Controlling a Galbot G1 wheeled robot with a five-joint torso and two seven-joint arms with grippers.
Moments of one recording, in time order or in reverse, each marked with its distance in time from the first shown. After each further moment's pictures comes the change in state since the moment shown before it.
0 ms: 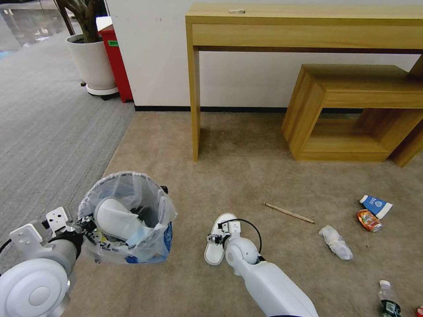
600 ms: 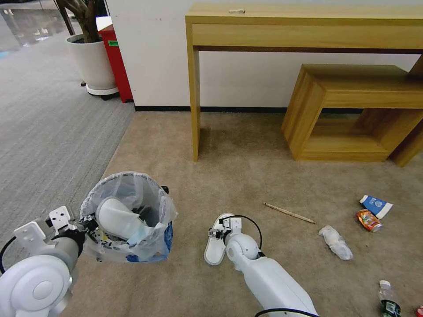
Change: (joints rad) left arm -0.022 0.002 0.015 0.029 0.000 0.000 0.009; right arm 0.035 0.022 0.015 -0.072 -0.040 0.027 -0.037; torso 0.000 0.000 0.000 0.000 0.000
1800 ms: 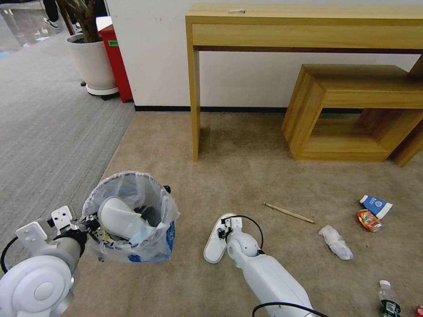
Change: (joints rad) left arm 0.006 -0.009 0.004 -0.017 0.003 0.000 0.000; right arm 0.012 0.006 0.025 -0.061 -0.056 0.012 -0.039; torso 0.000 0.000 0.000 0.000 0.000
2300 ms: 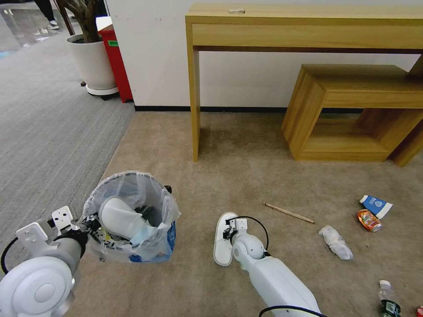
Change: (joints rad) left arm 0.006 -0.008 0.008 -0.014 0.008 0.000 -0.004; right arm -0.025 -0.040 0.013 0.047 0.003 0.004 -0.004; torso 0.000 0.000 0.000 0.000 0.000
